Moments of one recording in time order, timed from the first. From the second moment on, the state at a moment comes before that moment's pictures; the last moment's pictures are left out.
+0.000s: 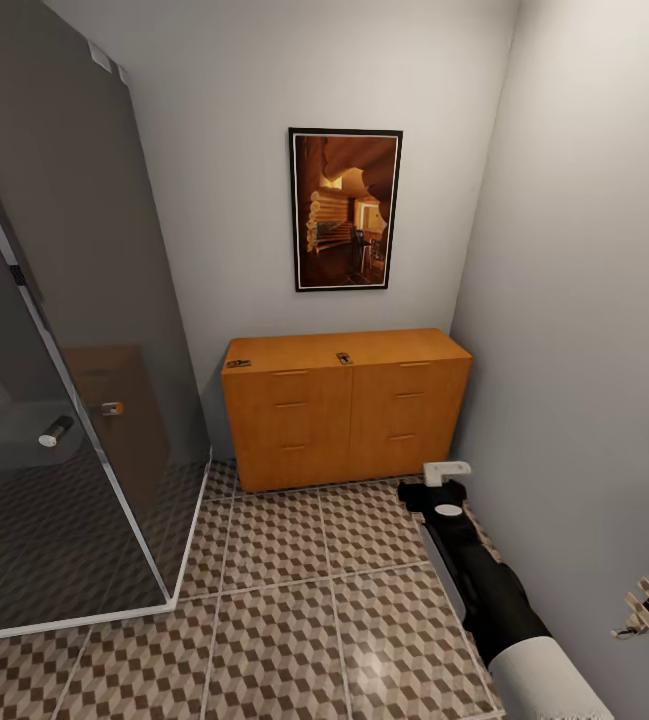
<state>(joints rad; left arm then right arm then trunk) -0.37 0.02 -0.05 0.07 -0.02 -0.38 0.22 -0.57 0.05 0.16 -1.08 -0.02 0.49 -0.31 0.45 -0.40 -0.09</state>
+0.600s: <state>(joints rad) -0.37 0.02 -0.05 0.07 -0.02 -0.38 0.22 -0.69 0.07 0.16 -1.07 -0.03 0.58 -0.33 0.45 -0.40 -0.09</state>
